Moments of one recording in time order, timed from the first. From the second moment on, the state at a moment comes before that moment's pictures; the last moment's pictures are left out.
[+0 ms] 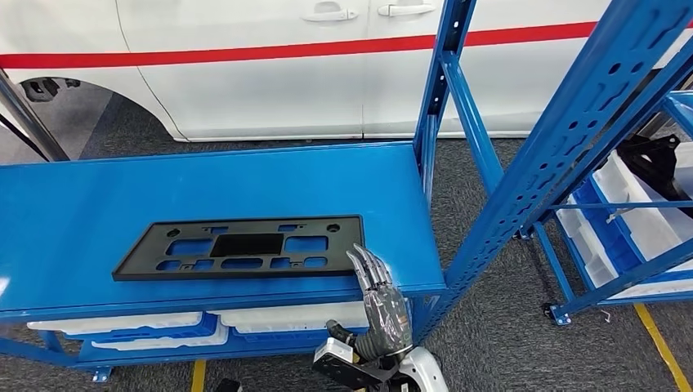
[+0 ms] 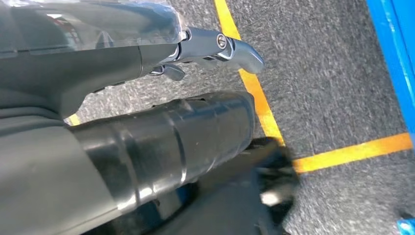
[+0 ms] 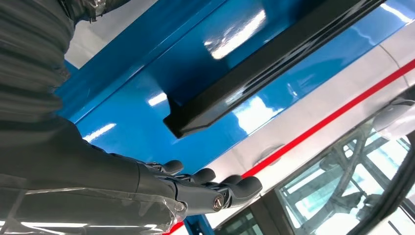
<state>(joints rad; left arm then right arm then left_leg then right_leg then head) -0.08 -0.18 0.70 -0.20 -0.86 -0.04 -0.42 -0.08 0.06 0.66 -1.32 0.85 -0.57 -0.34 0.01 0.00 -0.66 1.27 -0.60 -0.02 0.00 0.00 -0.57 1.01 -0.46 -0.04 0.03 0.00</state>
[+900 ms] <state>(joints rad) -0.10 -0.19 0.68 -0.20 -0.93 0.06 -0.34 -0.21 0.02 0.71 -1.31 1.04 -0.64 -0.35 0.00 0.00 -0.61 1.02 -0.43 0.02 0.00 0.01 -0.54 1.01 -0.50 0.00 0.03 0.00</state>
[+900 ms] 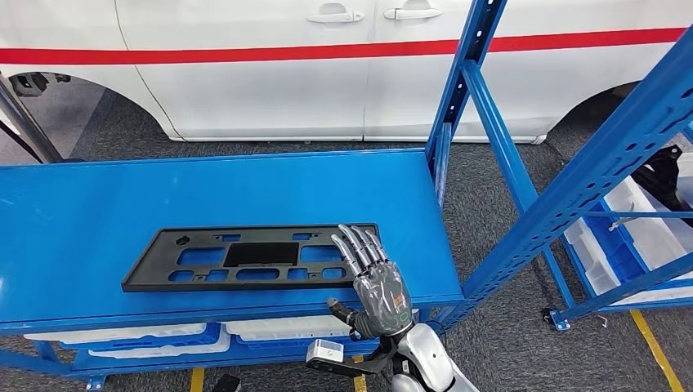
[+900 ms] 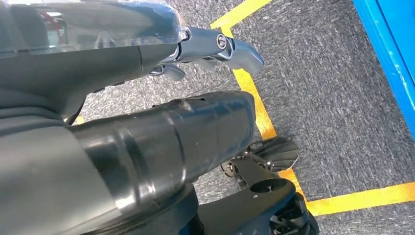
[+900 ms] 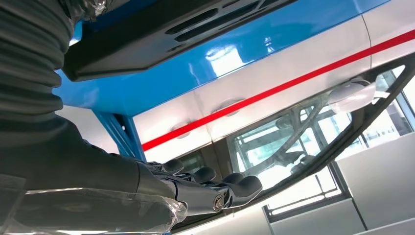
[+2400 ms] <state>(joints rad) -0.12 -0.19 0.67 -0.20 -0.97 0.05 -0.32 -0.47 -0.03 0.80 -1.24 0.87 -0.23 -0.34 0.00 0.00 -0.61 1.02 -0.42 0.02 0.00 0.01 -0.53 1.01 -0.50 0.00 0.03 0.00</state>
